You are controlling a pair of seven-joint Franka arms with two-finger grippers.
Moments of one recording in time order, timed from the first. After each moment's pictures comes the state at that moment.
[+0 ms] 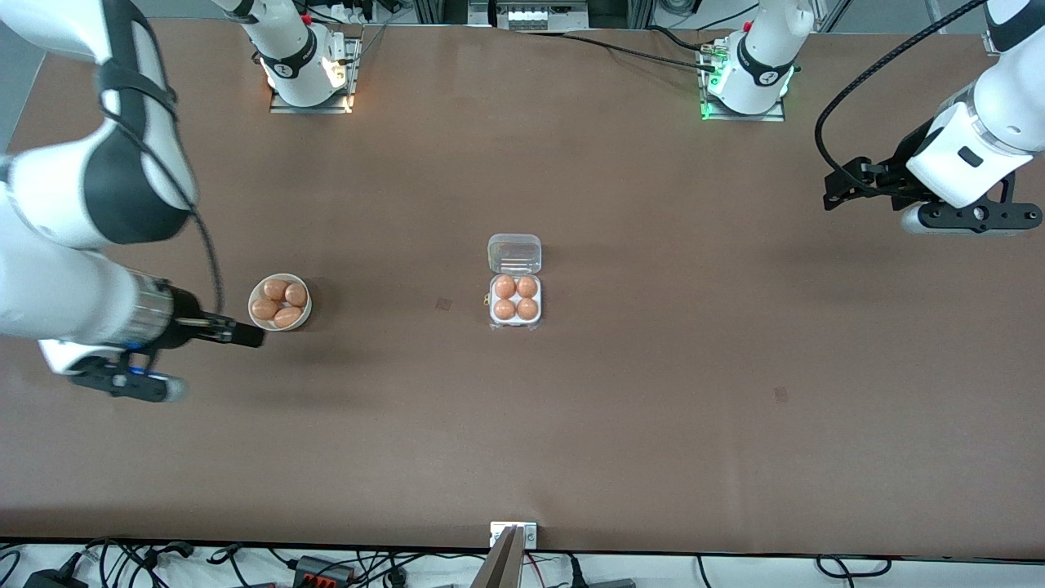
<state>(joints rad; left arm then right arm) 0.01 0.02 -0.12 -1.61 -0.05 1.54 -0.13 0.05 0.59 0.10 -1.05 0.01 1.57 0.35</state>
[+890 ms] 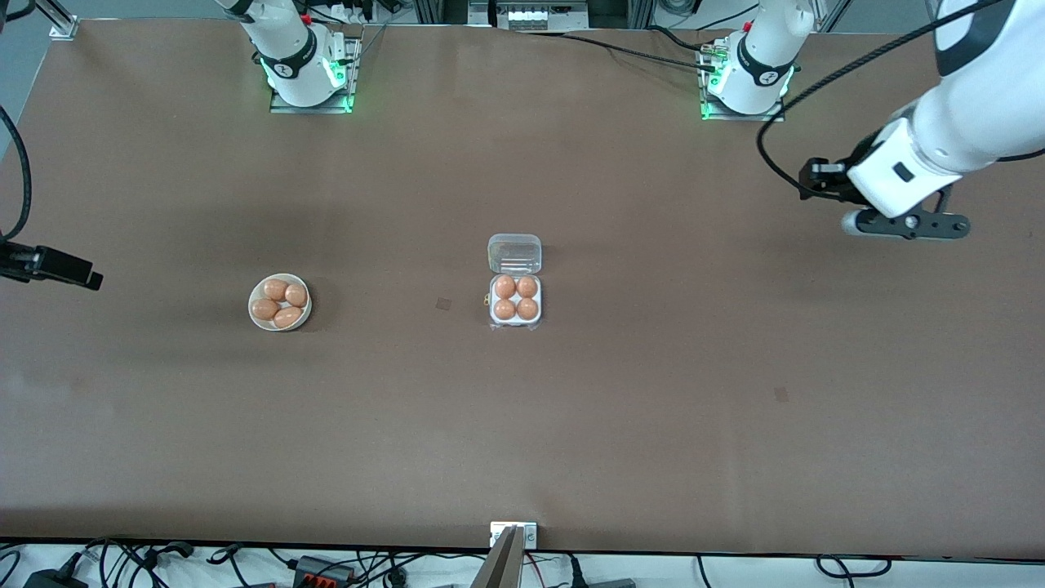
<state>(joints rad) -0.03 0.06 -0.16 -1.62 -0.05 1.41 -0.13 -0.06 0.33 -0.03 -1.24 0.01 1.52 0.02</state>
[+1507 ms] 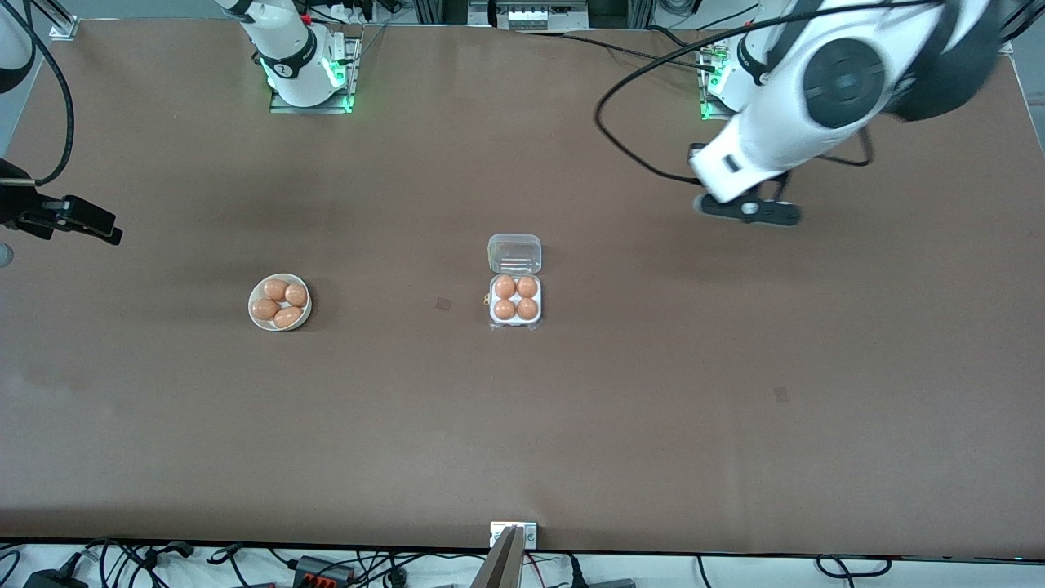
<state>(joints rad) -0.07 0.14 -0.40 -1.67 -0.06 1.46 -0.31 -0.06 0.09 -0.03 -1.60 -0.02 1.67 -0.02</state>
